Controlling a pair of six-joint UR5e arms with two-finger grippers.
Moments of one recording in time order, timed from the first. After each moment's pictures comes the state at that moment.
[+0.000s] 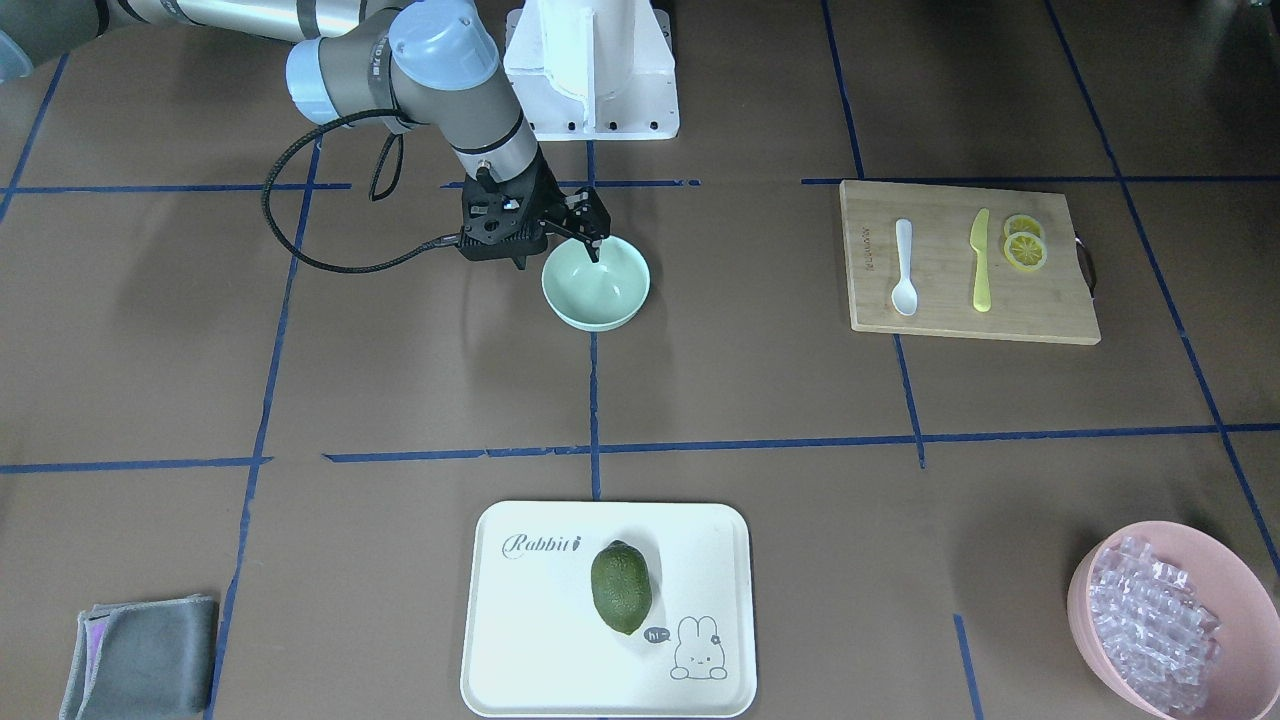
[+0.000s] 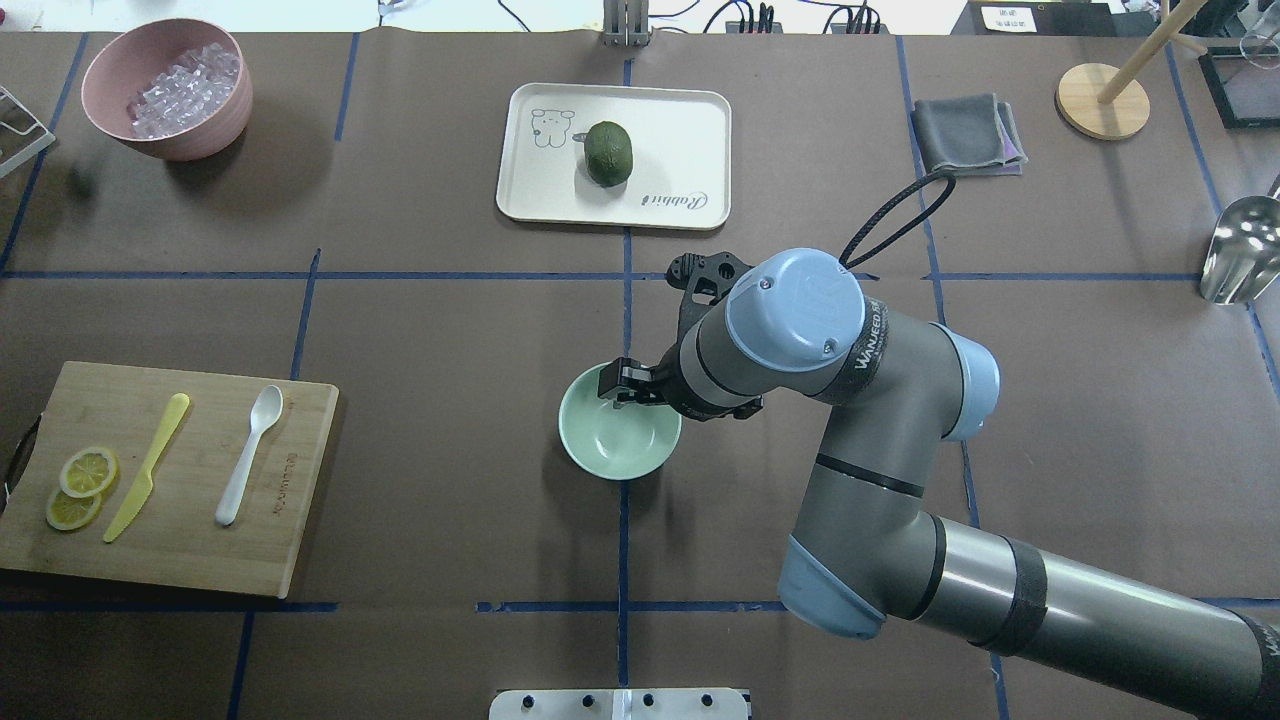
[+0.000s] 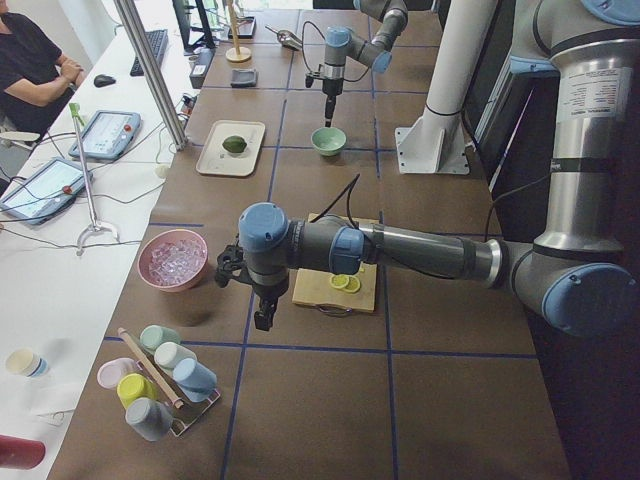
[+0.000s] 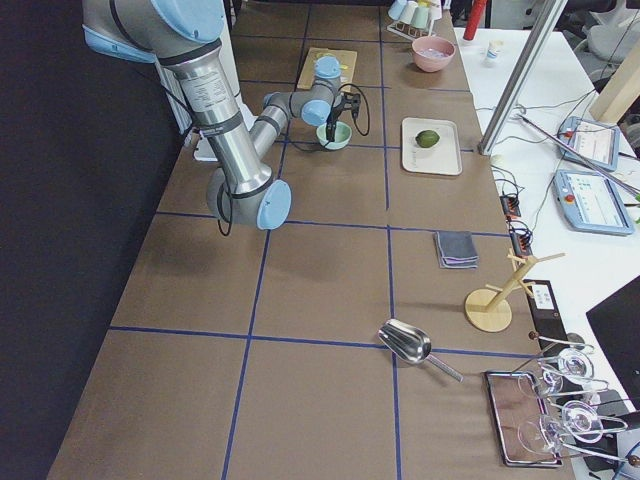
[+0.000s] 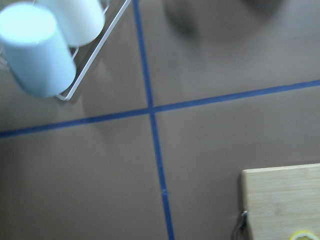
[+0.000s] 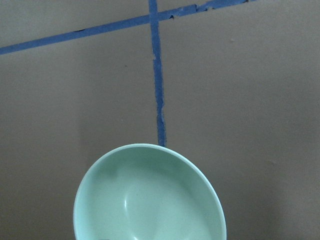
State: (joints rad) left arm -1.56 -1.55 -1.78 -1.54 -2.38 0.07; right arm 0.48 -0.97 1.74 -1.33 1.89 1.40
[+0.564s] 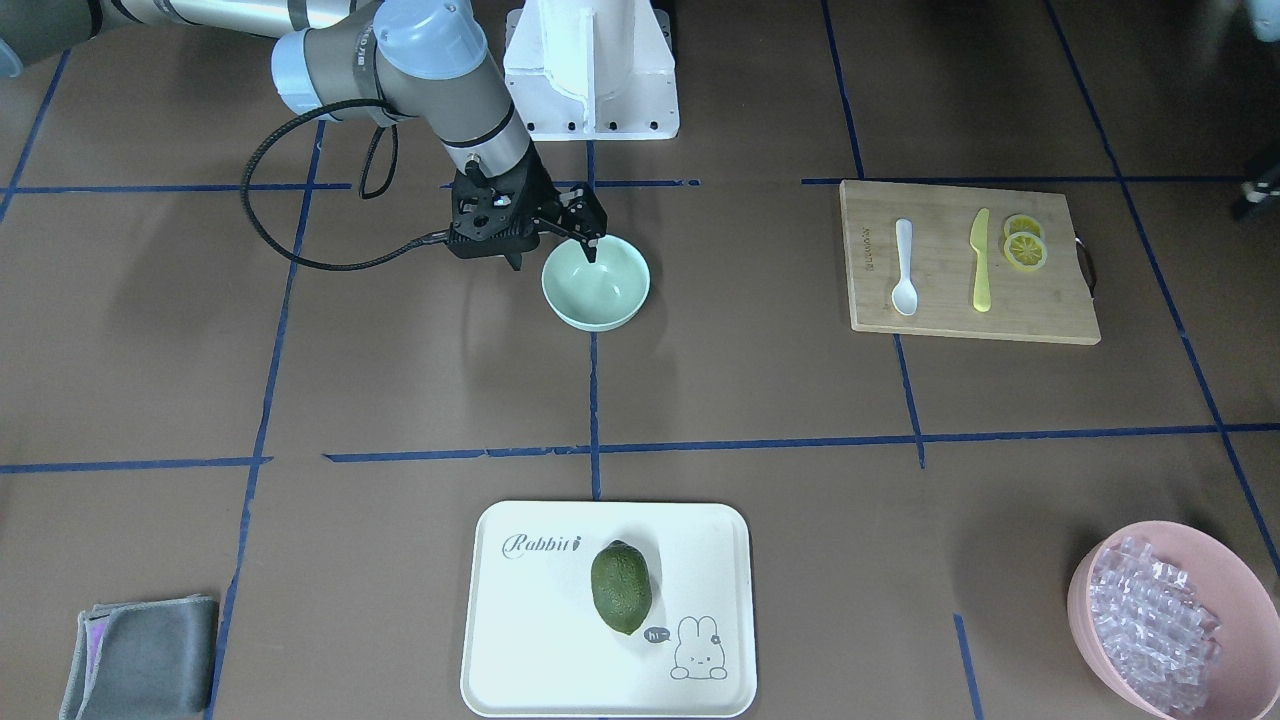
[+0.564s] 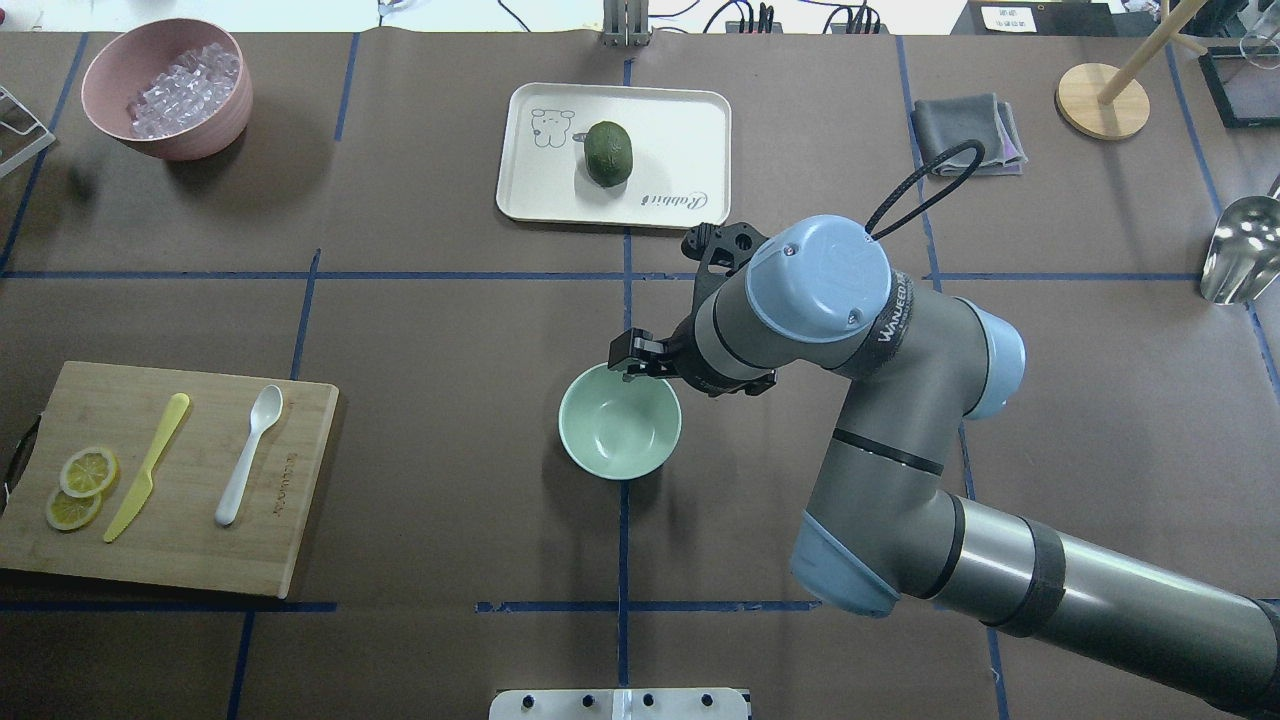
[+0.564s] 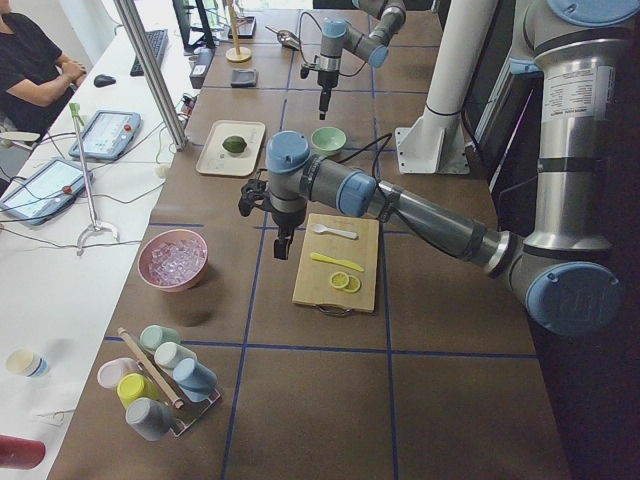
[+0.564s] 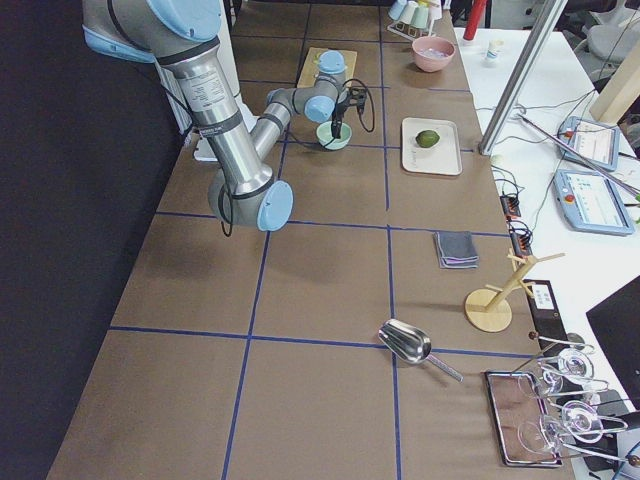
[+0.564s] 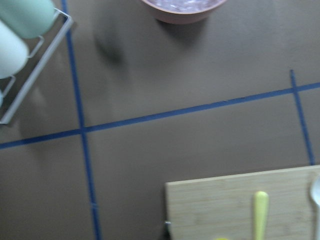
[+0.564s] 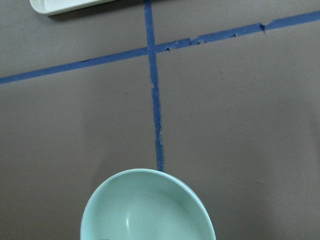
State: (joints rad) left arm -1.33 -1.52 -2.04 -1.53 -2.38 -0.29; right arm 0.53 -0.97 1.78 -1.38 1.89 1.40
